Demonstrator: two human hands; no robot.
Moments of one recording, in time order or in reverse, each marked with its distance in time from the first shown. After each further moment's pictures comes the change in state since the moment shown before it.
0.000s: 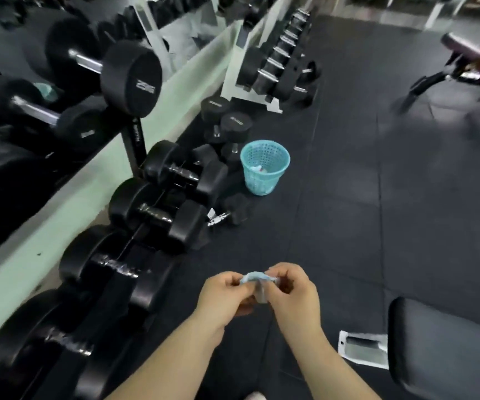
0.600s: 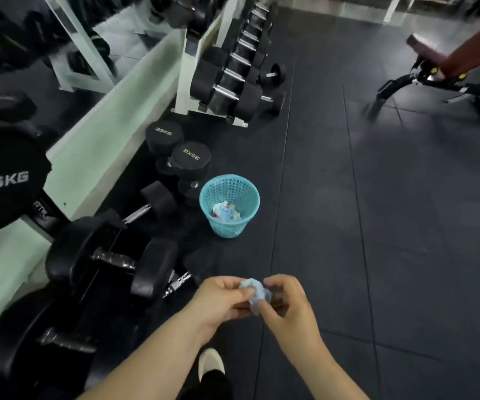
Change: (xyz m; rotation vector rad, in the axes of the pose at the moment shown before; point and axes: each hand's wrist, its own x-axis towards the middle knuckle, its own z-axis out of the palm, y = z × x) left_hand 0.285 0.209 0.071 -0.005 -0.336 -0.061; right_hand 0.328 -0.038 -0.038 -0.164 -0.049 -0.016
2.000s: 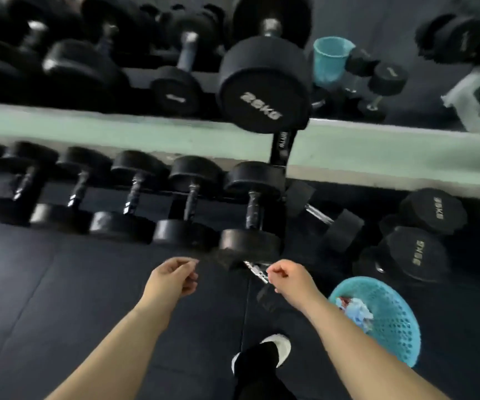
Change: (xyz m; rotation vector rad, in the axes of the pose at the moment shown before) left_hand 0.043 -0.006 0.016 -1.023 1.623 0.105; right_hand 0.271 -0.027 0.113 -0.751 -1.447 -0.395
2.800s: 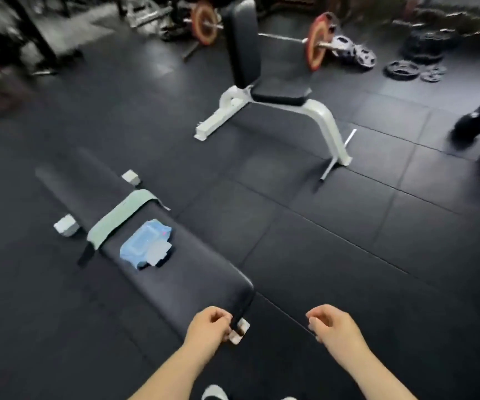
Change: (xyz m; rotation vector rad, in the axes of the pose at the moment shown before) left_hand -0.233 -0.288 -0.276 -1.071 1.413 -0.515; right_hand -0.197 -0.171 0.483 -1.107 -1.372 -0.789
